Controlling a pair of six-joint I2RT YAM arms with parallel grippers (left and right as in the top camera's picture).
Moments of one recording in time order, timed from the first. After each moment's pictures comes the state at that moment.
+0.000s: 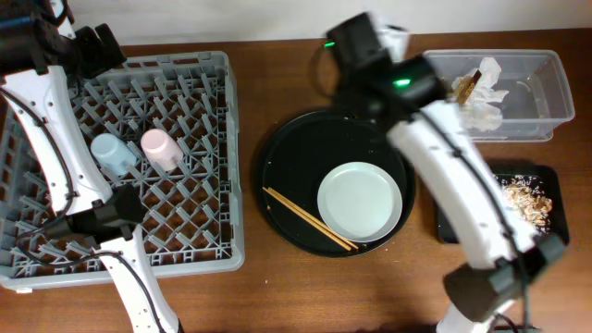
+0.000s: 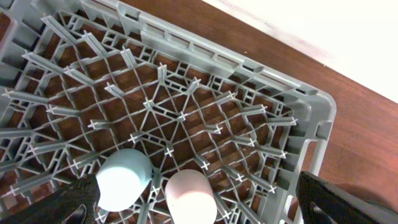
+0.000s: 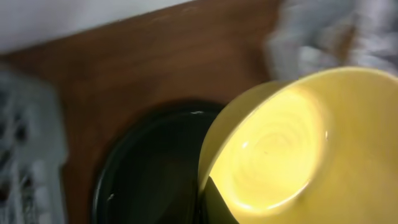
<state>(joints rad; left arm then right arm) 0.25 2.45 3.13 -1.69 0.07 -0.23 0.50 1.86 2.05 -1.20 0.38 0.63</state>
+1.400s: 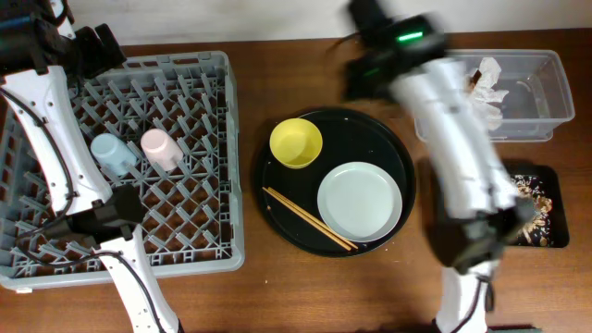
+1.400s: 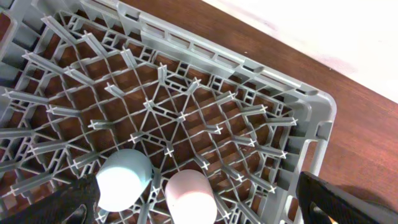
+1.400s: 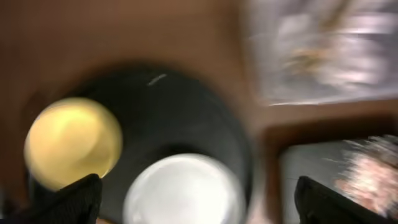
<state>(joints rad) 0.25 2.45 3.13 -1.69 0.07 -0.23 0.29 2.09 2.46 -1.60 0.26 0.46</state>
